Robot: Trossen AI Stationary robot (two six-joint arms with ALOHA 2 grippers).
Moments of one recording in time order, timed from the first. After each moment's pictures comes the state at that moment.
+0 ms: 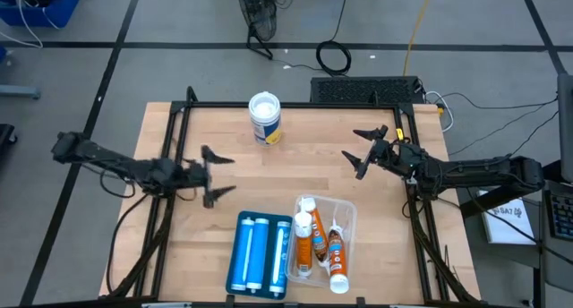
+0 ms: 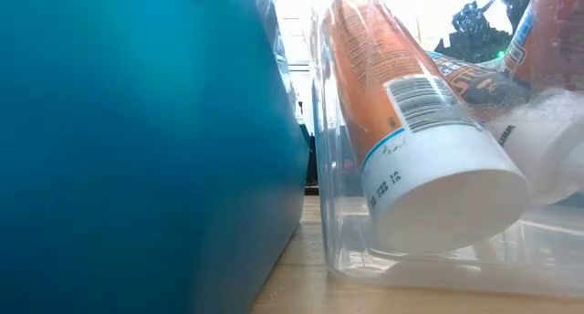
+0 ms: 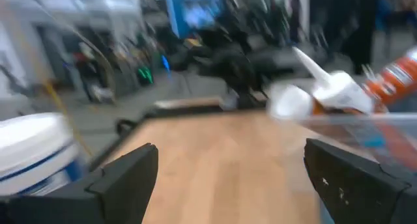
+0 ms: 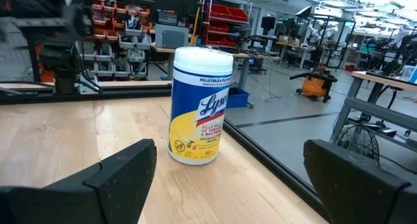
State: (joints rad) left arm -0.26 0.64 0.20 0.45 -0.35 0.14; right arm -0.18 0.73 0.16 0.58 0.34 -0.12
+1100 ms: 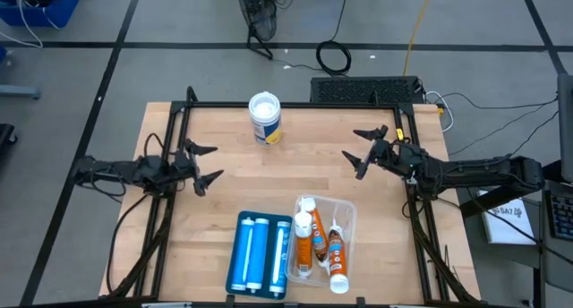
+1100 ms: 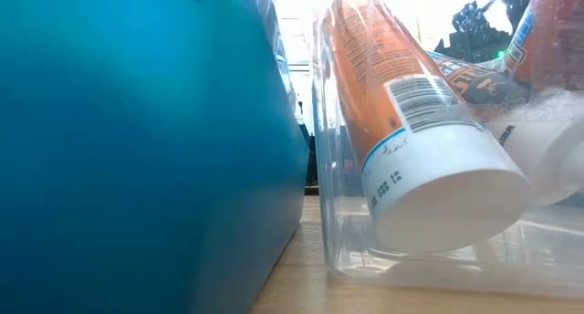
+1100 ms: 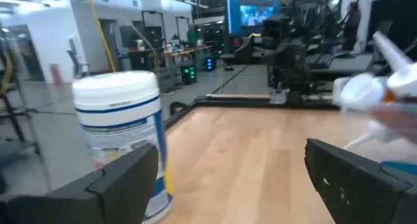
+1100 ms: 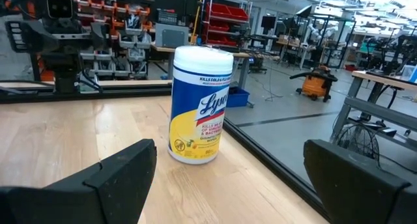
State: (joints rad) left arm -0.13 0.01 0.02 0.05 -0.43 0.09; right arm -0.17 0.73 0.16 0.57 0.34 -0.12
